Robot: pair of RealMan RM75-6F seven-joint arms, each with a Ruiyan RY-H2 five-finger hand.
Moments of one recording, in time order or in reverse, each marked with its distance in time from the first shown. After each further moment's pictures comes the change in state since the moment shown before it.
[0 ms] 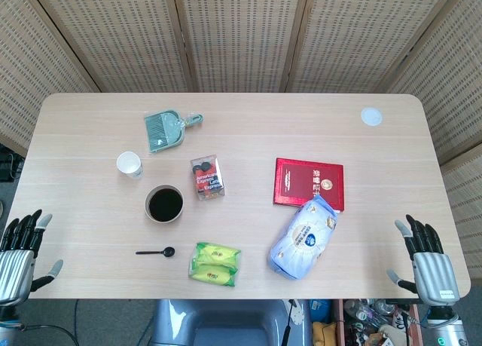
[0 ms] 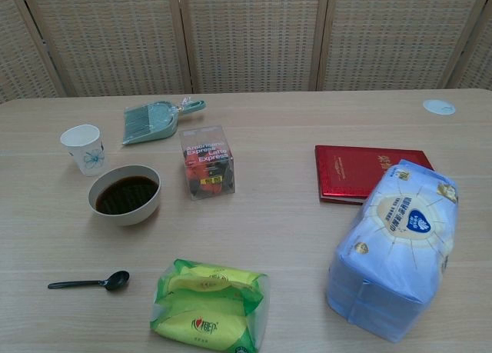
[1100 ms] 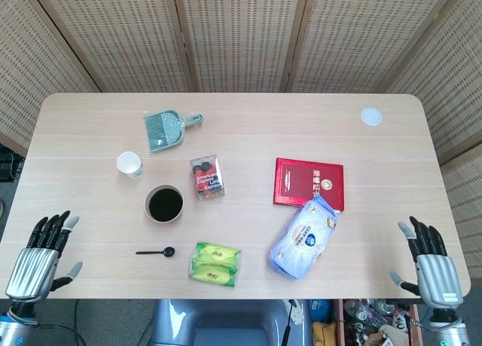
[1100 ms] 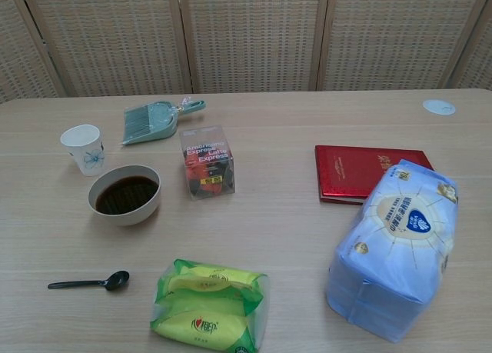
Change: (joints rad) left arm -0.049 -0.006 0.030 -0.024 0.065 -0.080 0.040; right arm -0.012 0.001 -0.003 0.005 -0.001 0.014 0.009
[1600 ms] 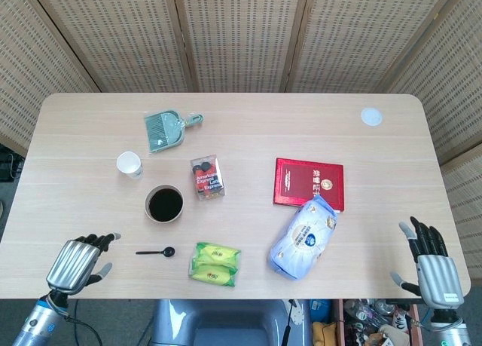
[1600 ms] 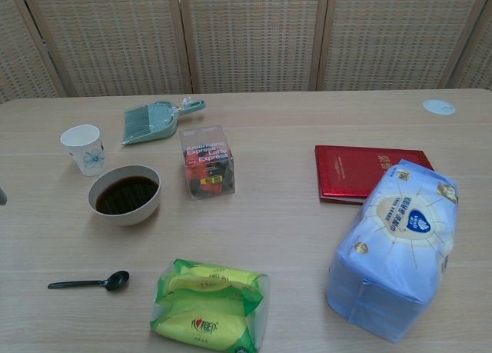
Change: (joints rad) left arm -0.108 -0.053 -0.002 -0.020 0.016 -0.171 0.143; right arm 0.000 0.003 0.000 0.001 0.001 -0.005 0.004
